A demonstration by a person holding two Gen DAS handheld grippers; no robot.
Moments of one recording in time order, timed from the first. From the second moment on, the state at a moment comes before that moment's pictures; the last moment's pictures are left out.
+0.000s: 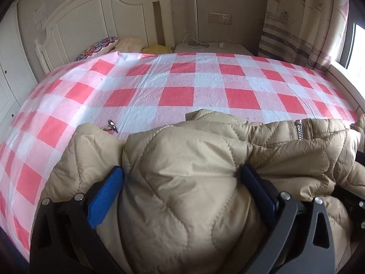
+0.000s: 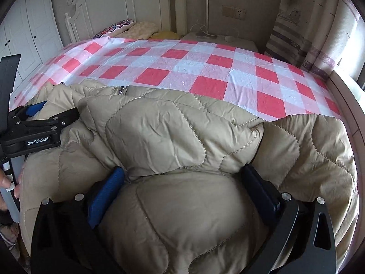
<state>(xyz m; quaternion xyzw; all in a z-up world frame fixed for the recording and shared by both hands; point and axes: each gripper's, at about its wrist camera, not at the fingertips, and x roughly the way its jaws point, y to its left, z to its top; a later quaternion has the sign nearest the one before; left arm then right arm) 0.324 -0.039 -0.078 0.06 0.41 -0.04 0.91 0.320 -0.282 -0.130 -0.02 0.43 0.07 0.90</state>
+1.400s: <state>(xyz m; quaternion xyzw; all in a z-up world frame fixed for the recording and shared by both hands) 0.330 -0.021 -0.070 0.00 0.42 -0.05 0.91 0.269 -0.306 -0.047 0.00 0.31 0.03 0.95</state>
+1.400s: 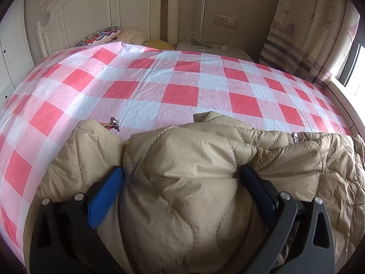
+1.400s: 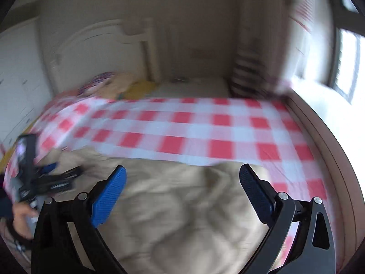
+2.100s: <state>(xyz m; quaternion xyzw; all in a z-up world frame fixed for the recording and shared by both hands) 0.341 0.051 -0.059 -0.04 0.41 0.03 0.91 0.303 -0.253 -0.125 -0.06 0.41 0.06 0.91</state>
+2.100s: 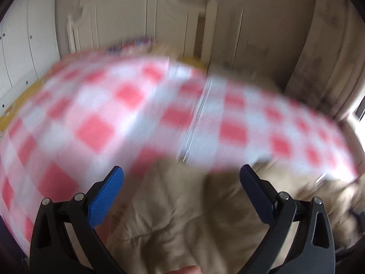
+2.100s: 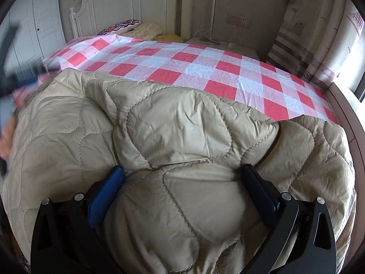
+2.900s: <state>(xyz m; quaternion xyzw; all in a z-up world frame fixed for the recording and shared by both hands) 0.322 -0.031 -0.070 0.09 0.40 0.02 0.91 0.291 -0.262 -0.114 -0.03 0.39 0.07 0.92</state>
